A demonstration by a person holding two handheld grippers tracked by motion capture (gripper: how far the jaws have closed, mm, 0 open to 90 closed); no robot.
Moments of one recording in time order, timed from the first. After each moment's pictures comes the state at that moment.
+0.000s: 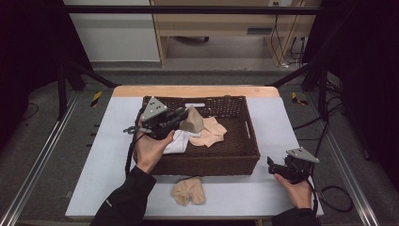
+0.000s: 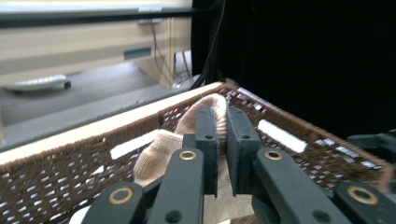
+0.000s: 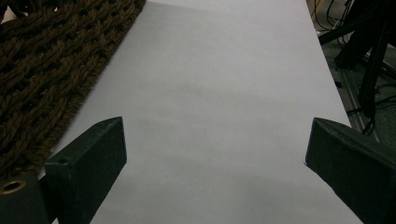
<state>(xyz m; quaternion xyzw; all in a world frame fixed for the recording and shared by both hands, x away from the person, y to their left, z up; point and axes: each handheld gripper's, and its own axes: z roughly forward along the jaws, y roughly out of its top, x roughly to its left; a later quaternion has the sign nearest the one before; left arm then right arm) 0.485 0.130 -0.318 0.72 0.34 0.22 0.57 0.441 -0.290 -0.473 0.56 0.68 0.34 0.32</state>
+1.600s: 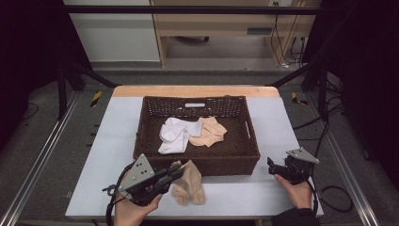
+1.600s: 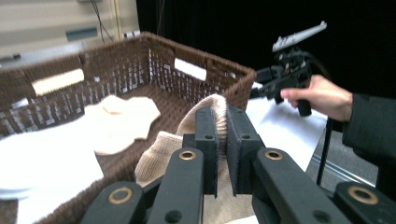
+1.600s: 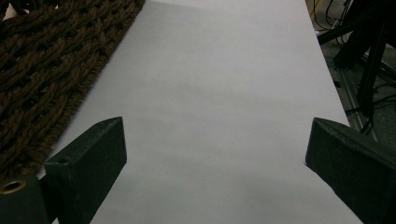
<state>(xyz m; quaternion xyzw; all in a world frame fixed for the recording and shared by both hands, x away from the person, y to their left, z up) 0.355 0.152 -0.360 0.77 0.28 0.15 0.56 0.440 -0.290 -0.473 0.56 0.68 0.34 0.32</state>
